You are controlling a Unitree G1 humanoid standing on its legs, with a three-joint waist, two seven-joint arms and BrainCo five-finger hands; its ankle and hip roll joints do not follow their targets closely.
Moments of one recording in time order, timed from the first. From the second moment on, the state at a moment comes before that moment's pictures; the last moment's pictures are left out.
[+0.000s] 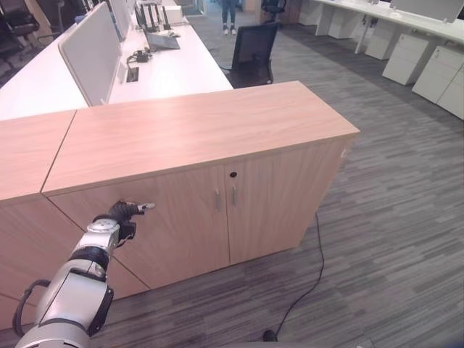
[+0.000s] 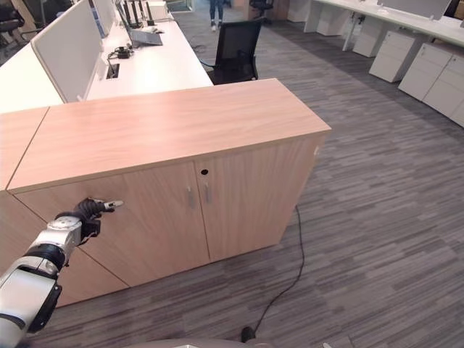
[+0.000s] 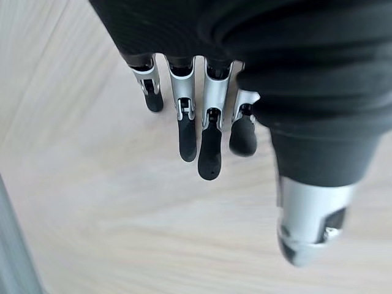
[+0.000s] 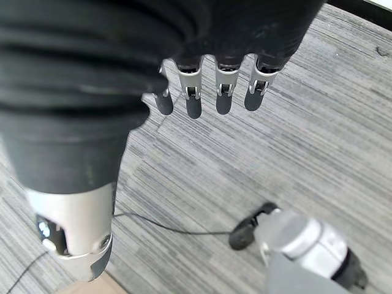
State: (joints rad) left arm -0.58 0.63 -0.25 1.10 -0.53 0.07 -0.05; right arm 0.04 -0.34 -0.16 1.45 0.57 0.05 0.02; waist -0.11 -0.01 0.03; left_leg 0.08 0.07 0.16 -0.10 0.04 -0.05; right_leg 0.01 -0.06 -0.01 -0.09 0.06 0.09
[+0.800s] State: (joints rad) left arm 0.04 0.32 -0.09 0.87 -0.36 0.00 -0.01; right arm 0.00 -0.34 -0.15 1.37 0.56 0.06 0.02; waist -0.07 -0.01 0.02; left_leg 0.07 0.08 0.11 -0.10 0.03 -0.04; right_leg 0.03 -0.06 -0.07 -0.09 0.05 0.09
